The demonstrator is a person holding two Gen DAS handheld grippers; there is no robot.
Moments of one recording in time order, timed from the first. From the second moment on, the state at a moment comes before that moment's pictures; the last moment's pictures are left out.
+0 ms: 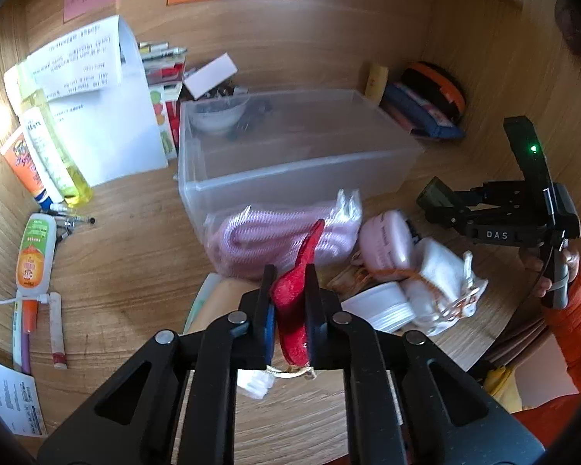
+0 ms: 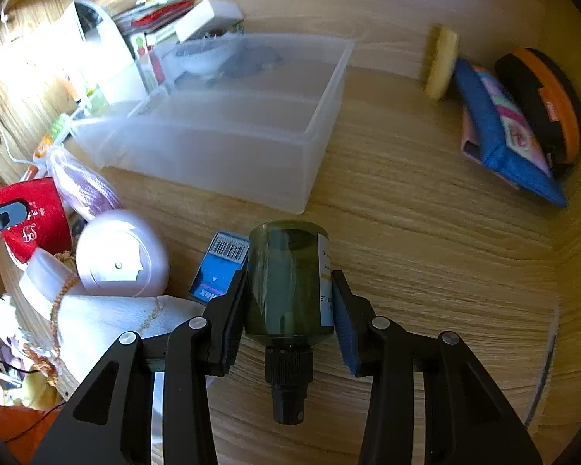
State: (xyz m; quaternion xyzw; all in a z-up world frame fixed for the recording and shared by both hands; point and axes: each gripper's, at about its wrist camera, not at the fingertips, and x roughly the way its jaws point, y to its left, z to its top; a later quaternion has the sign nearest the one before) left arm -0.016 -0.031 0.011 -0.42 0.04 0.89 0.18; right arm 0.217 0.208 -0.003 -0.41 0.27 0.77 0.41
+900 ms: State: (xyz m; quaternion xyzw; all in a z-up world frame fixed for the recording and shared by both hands) left arm -0.017 -0.055 0.055 -0.40 0.03 0.89 0.21; right arm 0.195 0.218 0.077 -0.32 0.26 0.83 0.38
